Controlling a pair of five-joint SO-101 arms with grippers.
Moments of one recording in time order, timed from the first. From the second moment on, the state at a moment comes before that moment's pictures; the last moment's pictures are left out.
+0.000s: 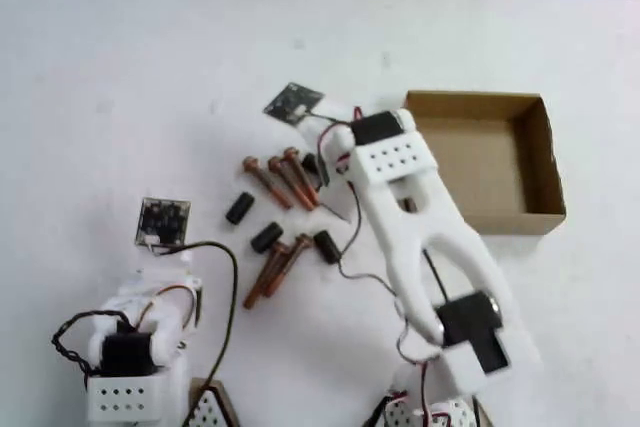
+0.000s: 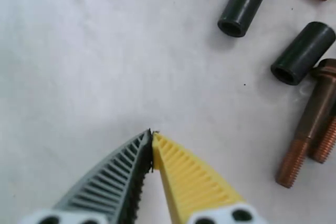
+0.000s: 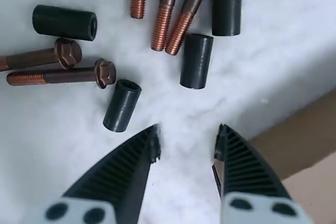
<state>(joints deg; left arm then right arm) -8.6 -103.5 97.1 73.3 -4.2 -24.4 1.5 10.8 78.0 35.0</state>
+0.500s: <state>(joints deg) -8.6 -103.5 97.1 73.3 -4.2 -24.6 21.2 -3.5 78.0 35.0</state>
